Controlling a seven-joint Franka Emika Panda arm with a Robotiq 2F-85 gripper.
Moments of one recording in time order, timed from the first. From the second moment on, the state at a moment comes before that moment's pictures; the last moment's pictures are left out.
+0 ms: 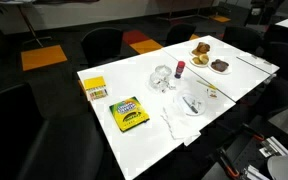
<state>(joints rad) 0.03 -0.36 -0.09 -2.04 0.10 1.44 -0.04</state>
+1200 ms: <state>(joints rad) 0.00 -0.18 -0.07 -2.28 -0.03 2.06 0.21</state>
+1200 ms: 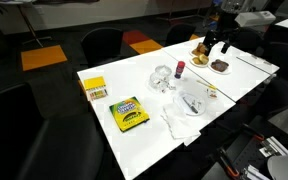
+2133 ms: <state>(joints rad) -0.05 -0.08 -0.07 -2.28 -0.31 2.11 0.41</state>
